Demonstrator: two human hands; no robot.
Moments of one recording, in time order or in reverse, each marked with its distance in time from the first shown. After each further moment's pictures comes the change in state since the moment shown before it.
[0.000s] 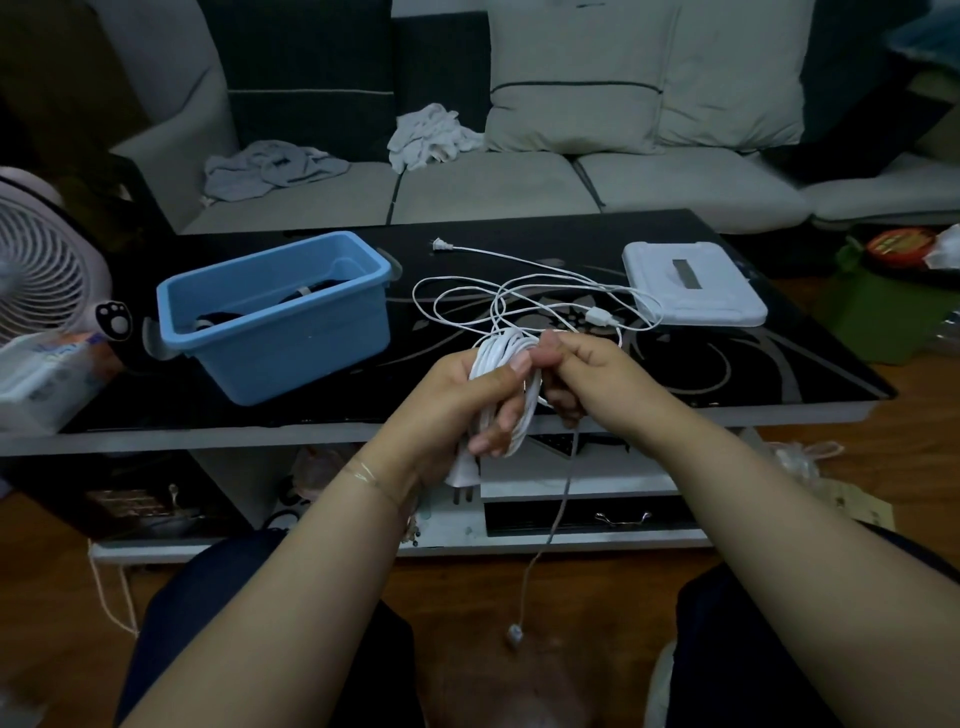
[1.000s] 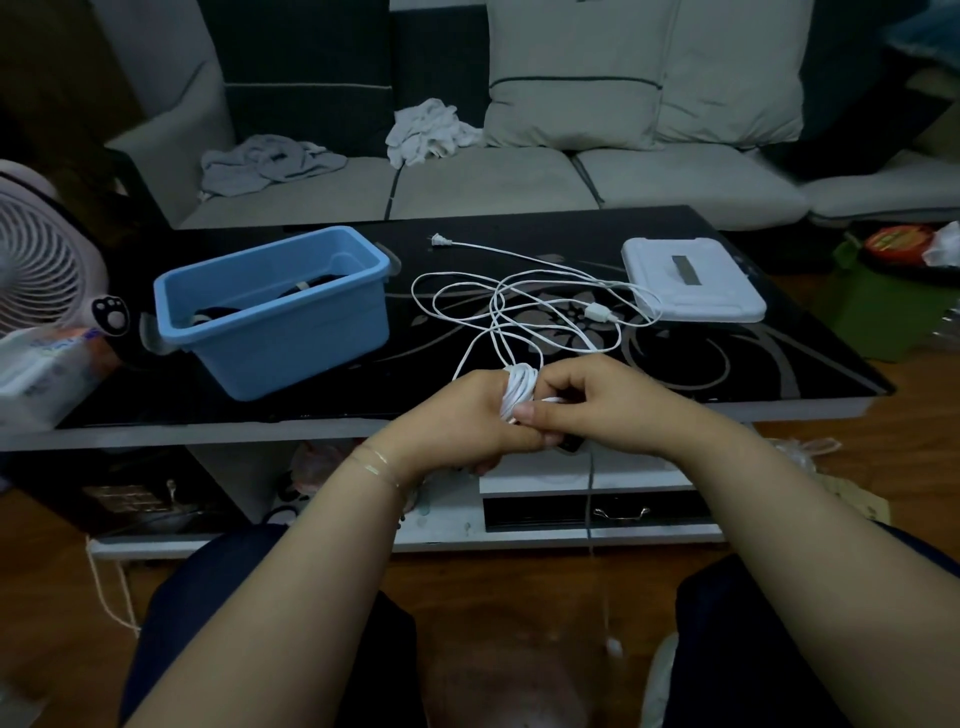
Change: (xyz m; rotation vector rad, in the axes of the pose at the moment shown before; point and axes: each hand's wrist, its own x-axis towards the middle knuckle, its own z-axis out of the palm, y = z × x) left_hand 0.005 -0.001 -0.003 0.705 -0.011 -0.204; right_hand -0.016 -0.006 -0.008 -0.442 -0.187 -0.044
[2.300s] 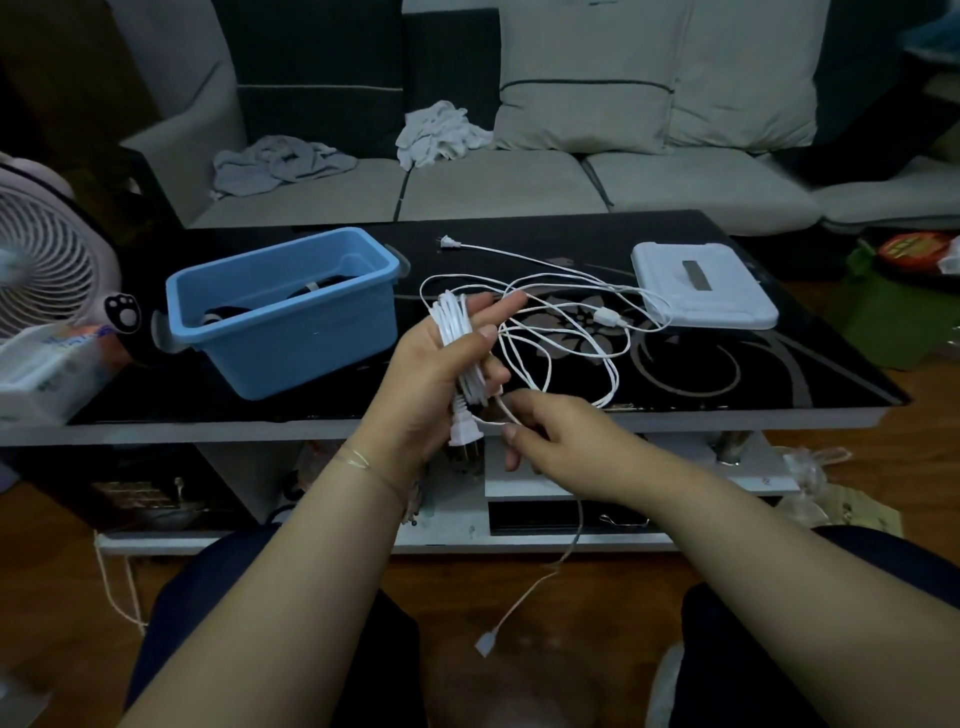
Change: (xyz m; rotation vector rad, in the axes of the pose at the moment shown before) left_hand -0.002 0.008 -0.015 -0.717 0.414 0.179; right_hand 0.007 0.004 0.040 -0.176 -0.021 -0.011
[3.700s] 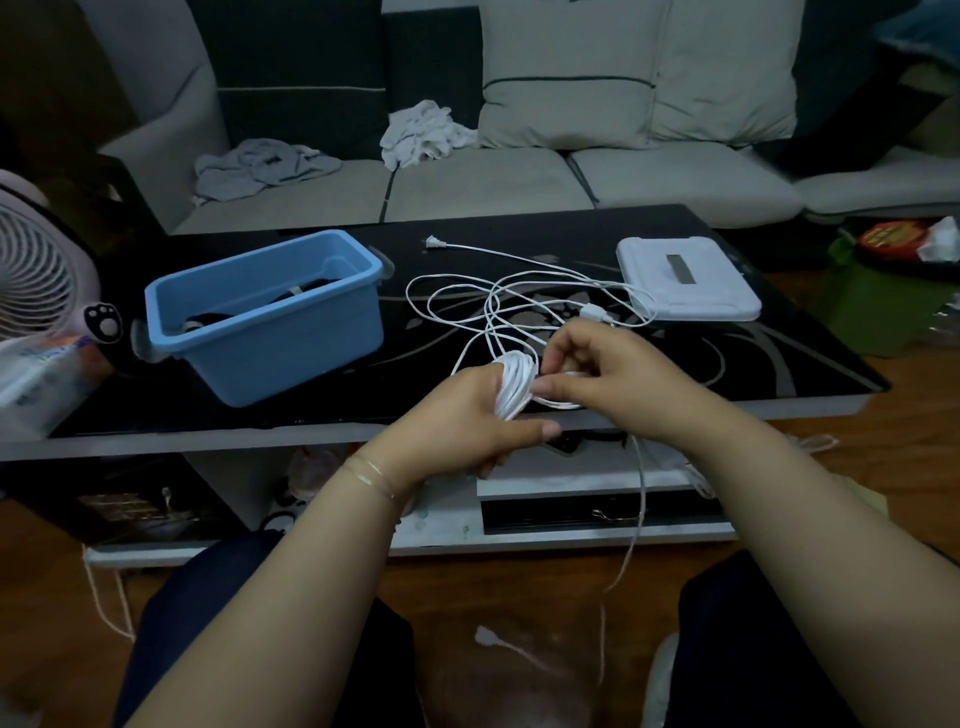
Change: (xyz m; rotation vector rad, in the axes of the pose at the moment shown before) left_hand -0.008 -0.011 0.011 0.760 -0.327 -0.160; right_hand -0.008 0.009 -0.052 0.205 0.234 0.019
